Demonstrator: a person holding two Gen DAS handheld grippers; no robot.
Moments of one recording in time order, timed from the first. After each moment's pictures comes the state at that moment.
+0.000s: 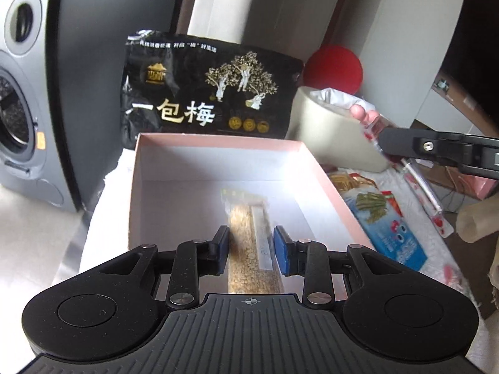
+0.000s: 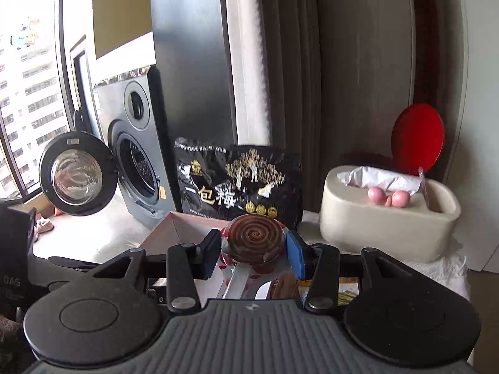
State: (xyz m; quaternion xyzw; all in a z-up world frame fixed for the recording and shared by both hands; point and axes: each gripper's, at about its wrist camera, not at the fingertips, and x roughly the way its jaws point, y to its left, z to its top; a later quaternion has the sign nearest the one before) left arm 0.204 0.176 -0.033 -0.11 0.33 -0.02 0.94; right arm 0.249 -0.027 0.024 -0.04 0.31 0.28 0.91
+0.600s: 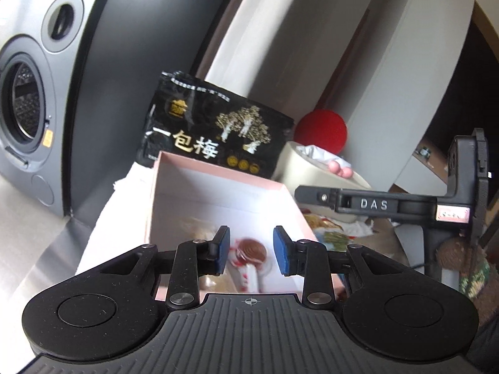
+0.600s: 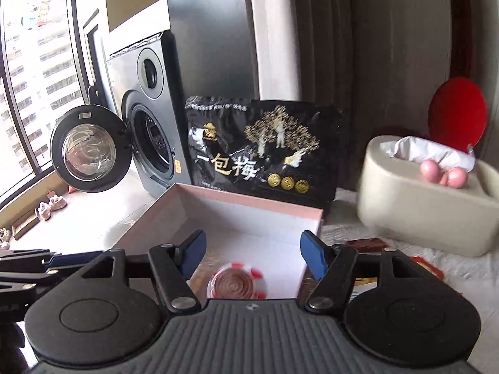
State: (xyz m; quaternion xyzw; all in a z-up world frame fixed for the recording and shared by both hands) left arm 0.128 0.180 -0.018 -0.21 0.24 -0.04 0.95; right arm 0.271 -0.023 -0.007 -0.06 0.31 0.32 0.89
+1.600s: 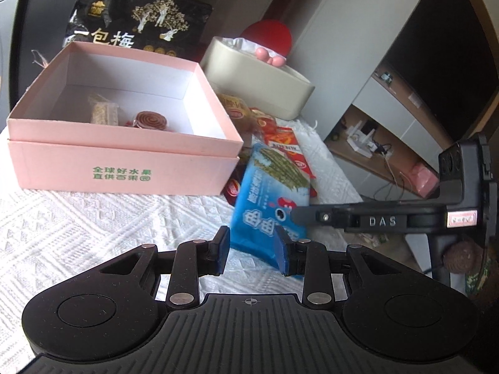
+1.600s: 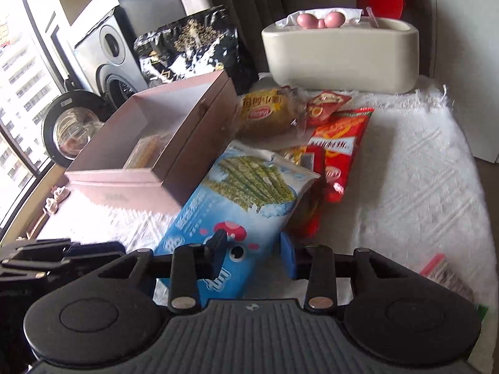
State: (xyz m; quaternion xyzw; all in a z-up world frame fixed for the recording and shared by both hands) left arm 0.106 0.078 -0.071 -0.19 0.35 -0.13 0.91; right arm 0.186 -0.154 -0.070 0.02 0.45 0.30 0.84
